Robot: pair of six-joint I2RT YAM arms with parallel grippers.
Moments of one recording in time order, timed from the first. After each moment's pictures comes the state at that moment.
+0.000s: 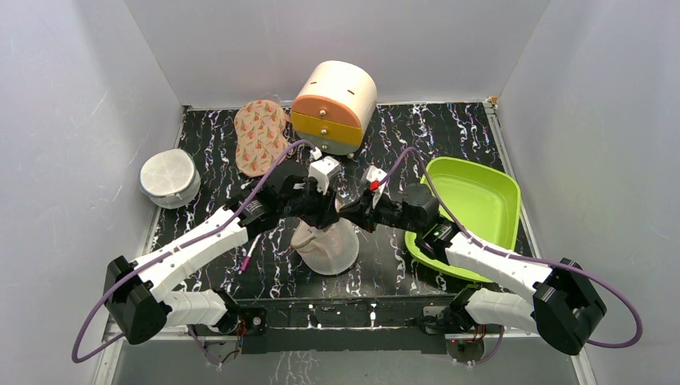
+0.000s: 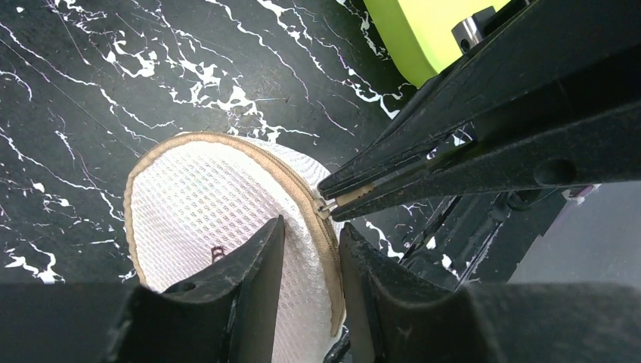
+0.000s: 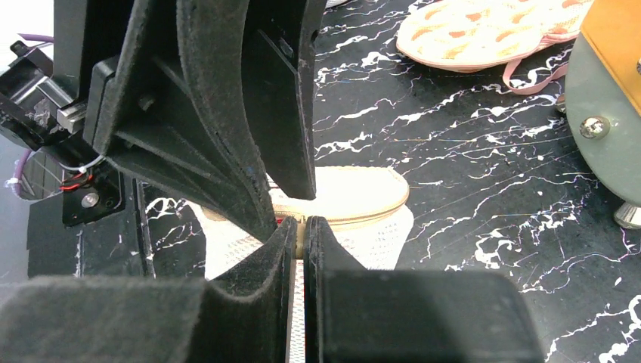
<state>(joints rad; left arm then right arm) -0.80 1.22 1.01 -0.46 0.22 -0.19 0.73 1.12 0.59 0.41 -0.46 0.01</state>
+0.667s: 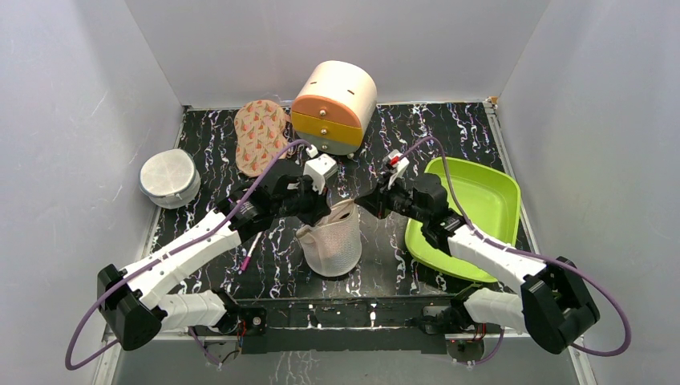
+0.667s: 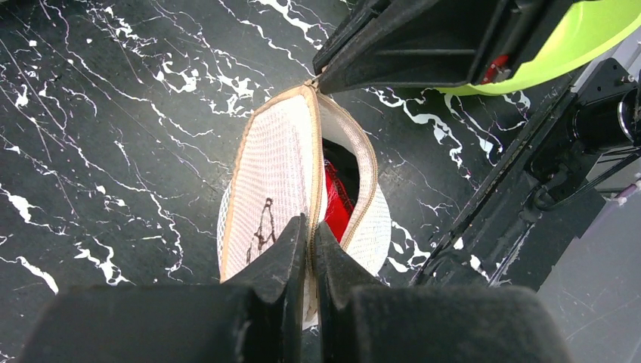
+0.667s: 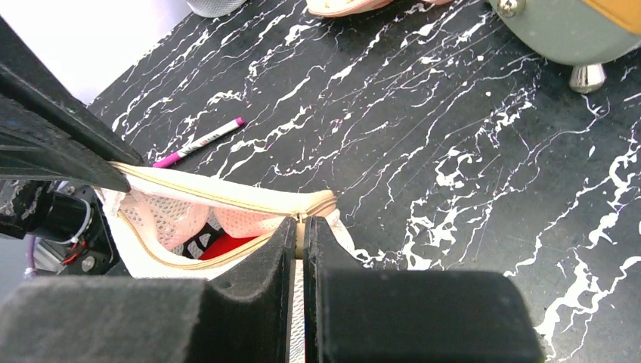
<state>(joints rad) -0.80 1.17 1.04 -0.52 0.15 -0.11 0.57 1.15 0.58 0.38 -0.40 0.24</state>
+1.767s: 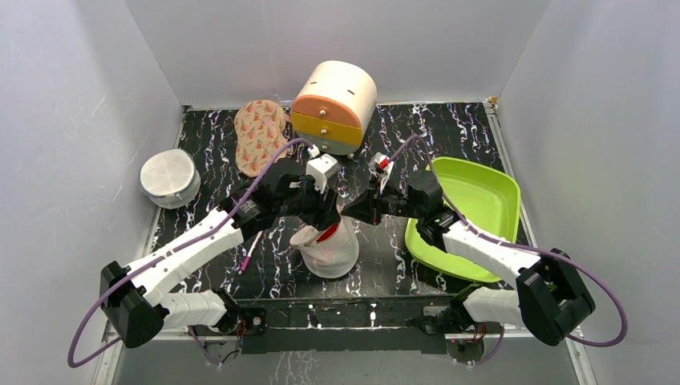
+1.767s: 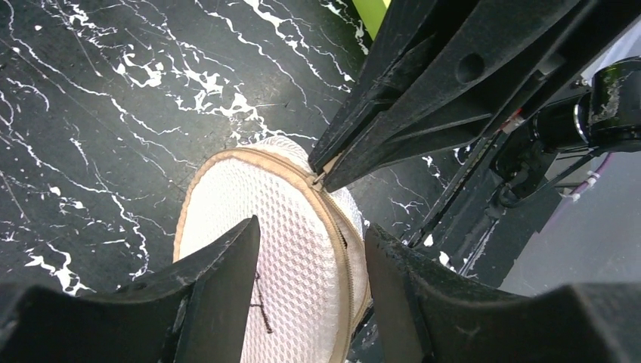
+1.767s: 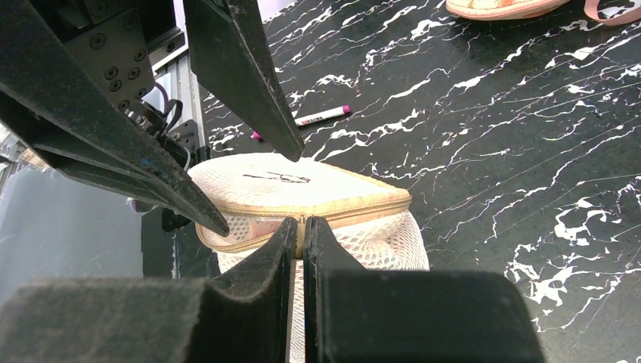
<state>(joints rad) -0.79 1.19 1.05 -0.51 0.21 -0.17 0.58 1.21 0.62 0.45 -0.71 0.29</state>
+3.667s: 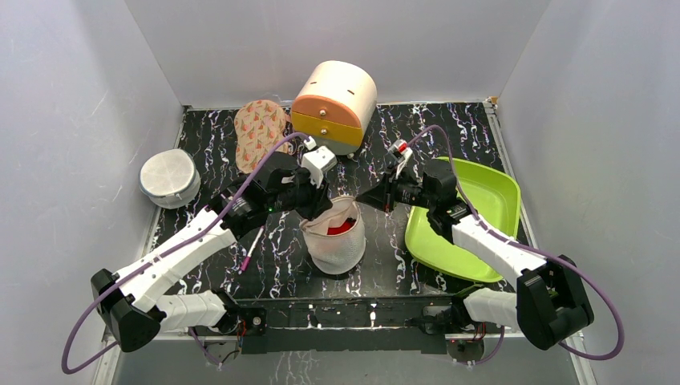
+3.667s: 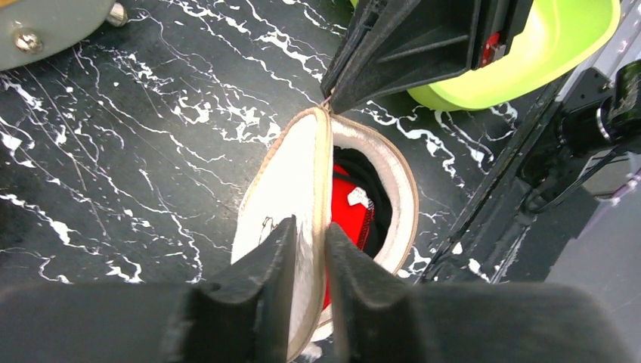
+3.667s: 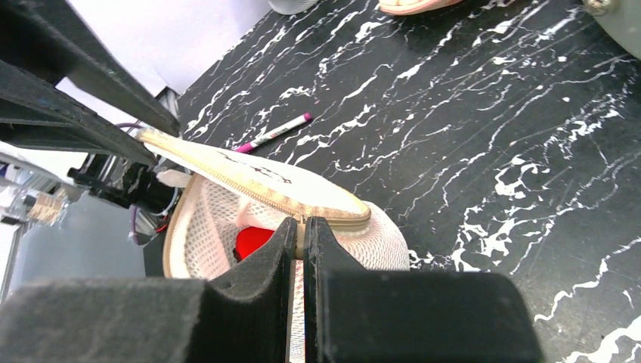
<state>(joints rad) -0.79 1.16 1.13 -0.56 0.16 -0.05 0.42 1.19 0.66 0.34 -0.73 0.37</state>
